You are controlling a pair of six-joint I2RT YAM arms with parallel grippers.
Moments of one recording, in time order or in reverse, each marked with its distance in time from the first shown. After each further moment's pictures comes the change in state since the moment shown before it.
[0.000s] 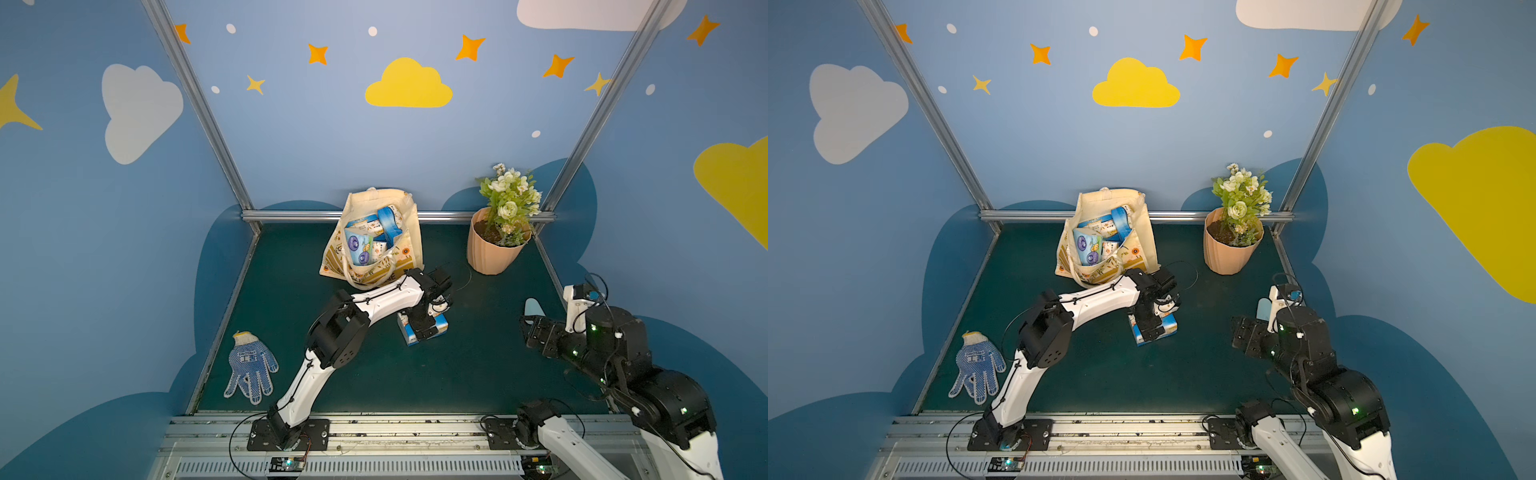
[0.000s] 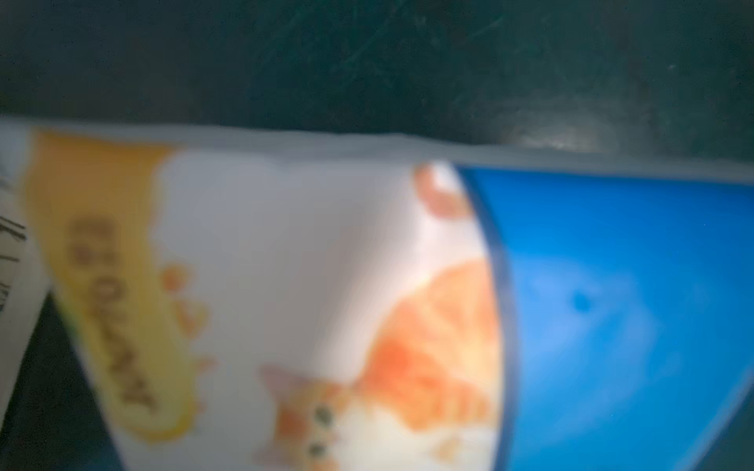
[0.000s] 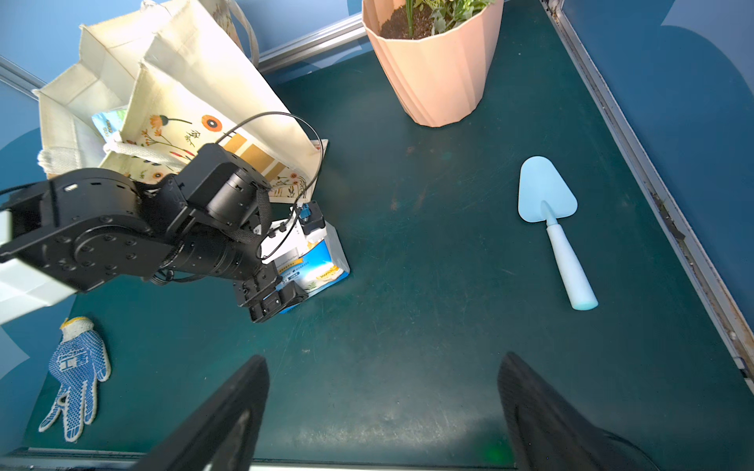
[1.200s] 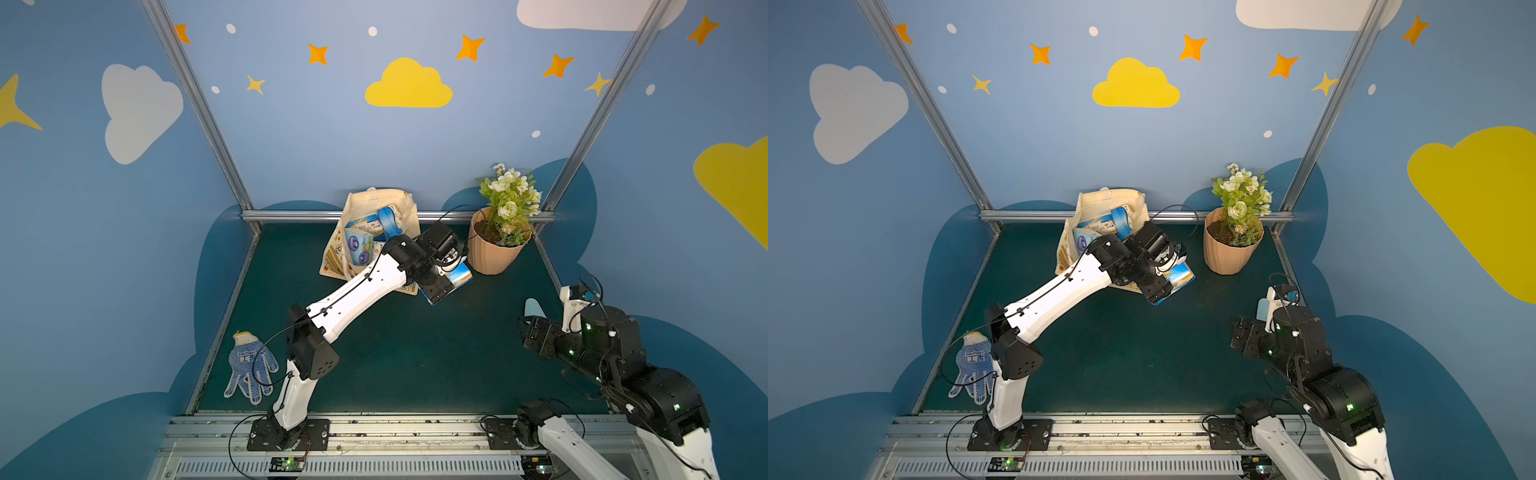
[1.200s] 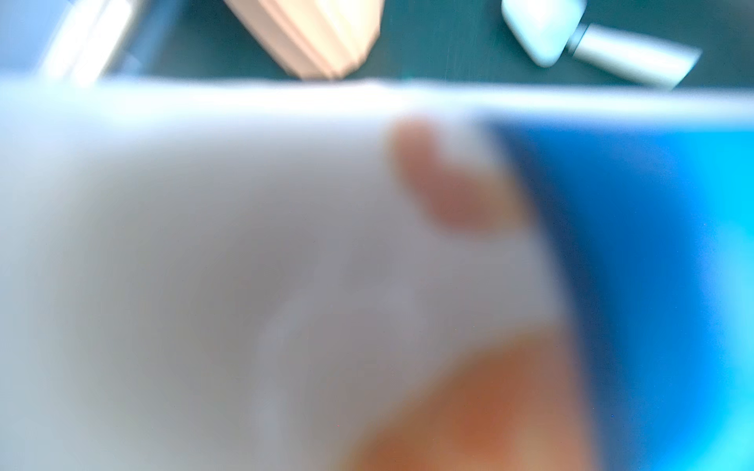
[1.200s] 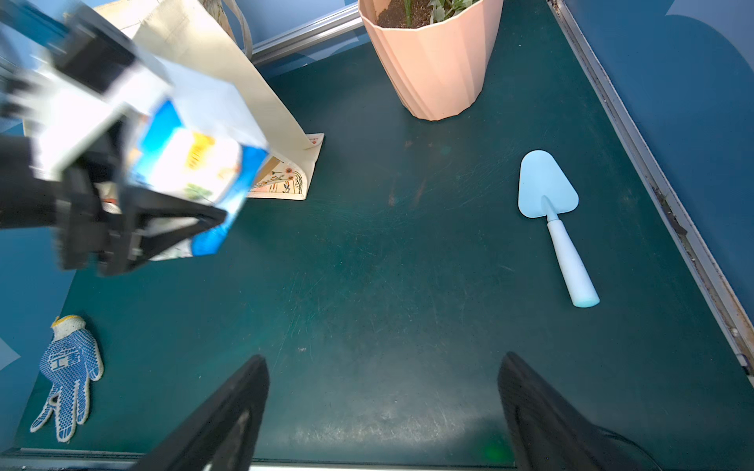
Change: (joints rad) left arm -0.003 -0.207 0.391 -0.122 -0.019 -0.117; right arm -0.001 -0.002 -0.025 0.011 -0.001 0.000
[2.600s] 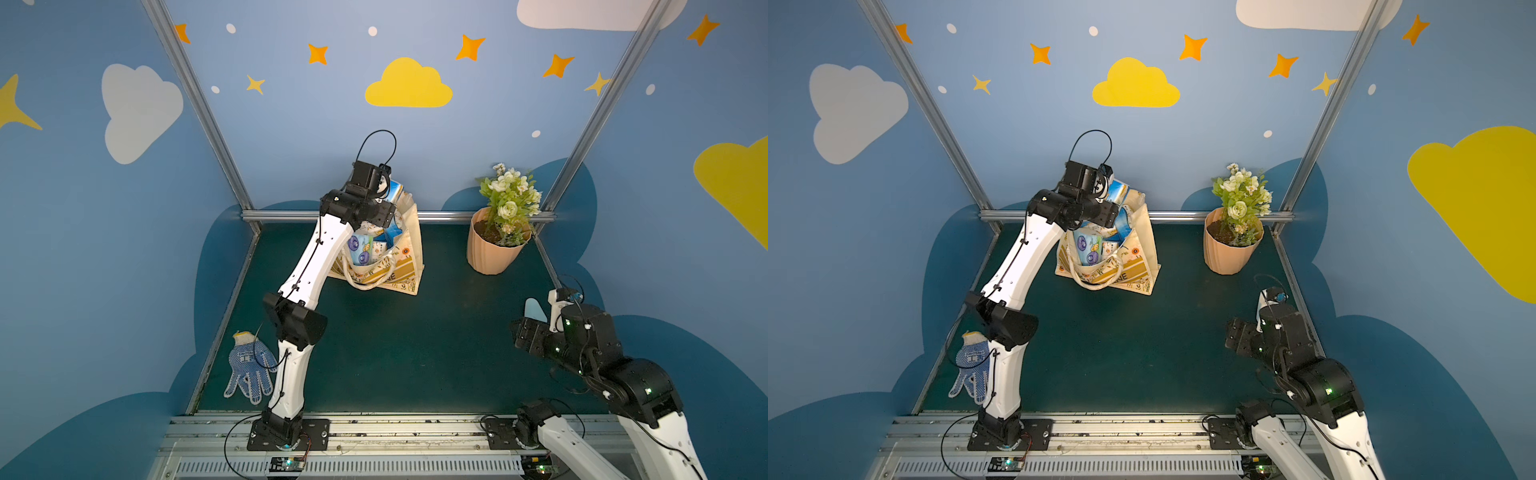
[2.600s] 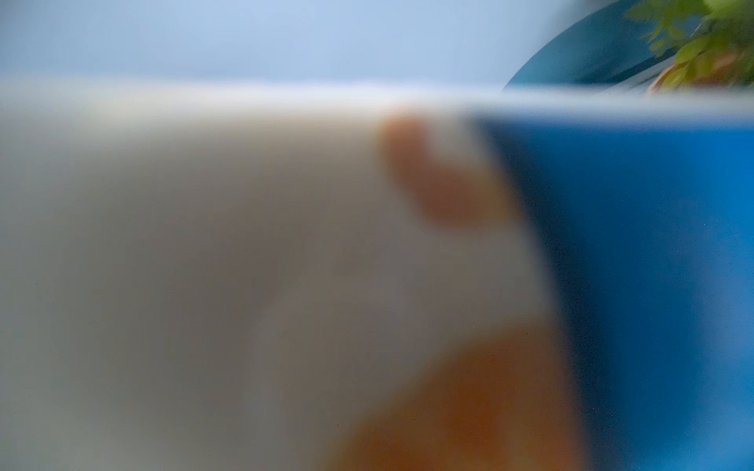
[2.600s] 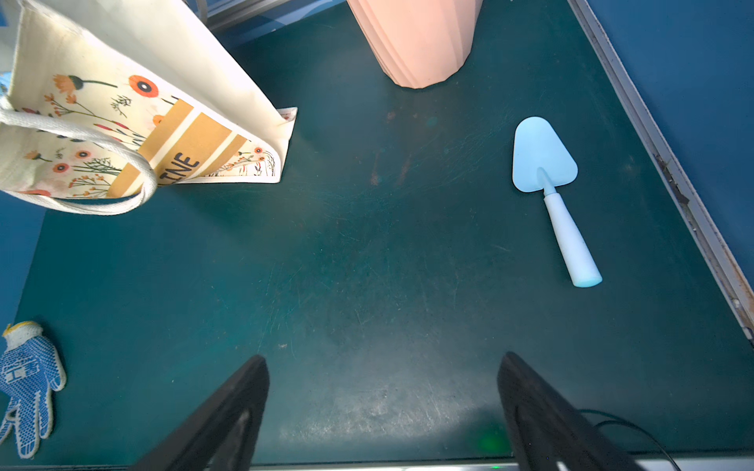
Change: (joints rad) left arm 0.431 0.175 0.335 0.128 -0.104 -0.071; right arm -0.003 0.005 -0.117 0.034 0.015 0.027
